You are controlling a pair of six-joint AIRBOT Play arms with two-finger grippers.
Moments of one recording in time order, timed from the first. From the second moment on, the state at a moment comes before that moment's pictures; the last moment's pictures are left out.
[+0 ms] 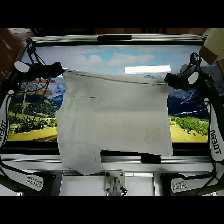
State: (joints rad) left arm 0.07 -1.72 1.58 0.91 -0.72 -1.31; right arm -0.11 -1.61 1.37 -1.39 0.67 1.70
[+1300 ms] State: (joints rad) left arm 0.11 -1.67 1.42 1.27 -1.56 -1.44; right arm -0.08 -1.51 1.25 -1.60 1.45 1.64
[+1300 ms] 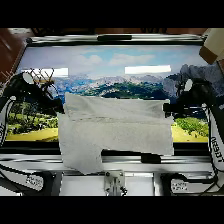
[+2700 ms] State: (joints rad) left arm 0.14 -1.18 0.47 1.08 -1.25 -1.40; right arm -0.51 -1.19 0.69 -1.37 1.40 1.39
